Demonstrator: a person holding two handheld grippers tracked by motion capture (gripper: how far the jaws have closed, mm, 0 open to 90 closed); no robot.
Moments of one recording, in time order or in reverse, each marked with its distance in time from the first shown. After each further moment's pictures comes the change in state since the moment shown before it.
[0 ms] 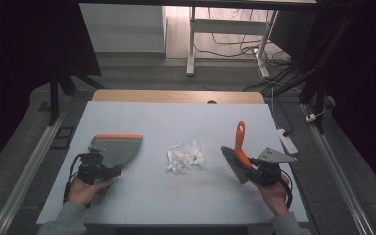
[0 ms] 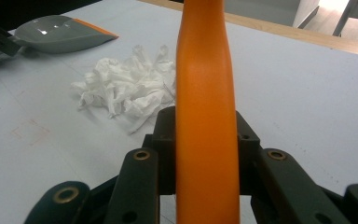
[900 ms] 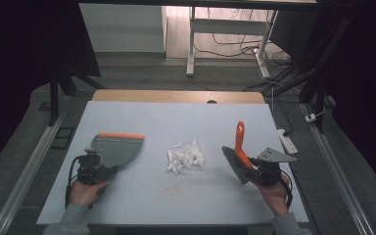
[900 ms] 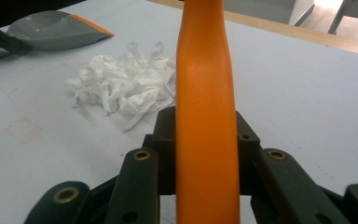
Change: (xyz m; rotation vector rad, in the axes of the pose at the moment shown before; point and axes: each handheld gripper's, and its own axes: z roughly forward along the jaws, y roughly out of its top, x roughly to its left) left arm 0.008 -0.008 0.006 -0.082 -0.021 -0.058; right arm -0.001 -0.001 0.000 0.007 -0.015 -0.002
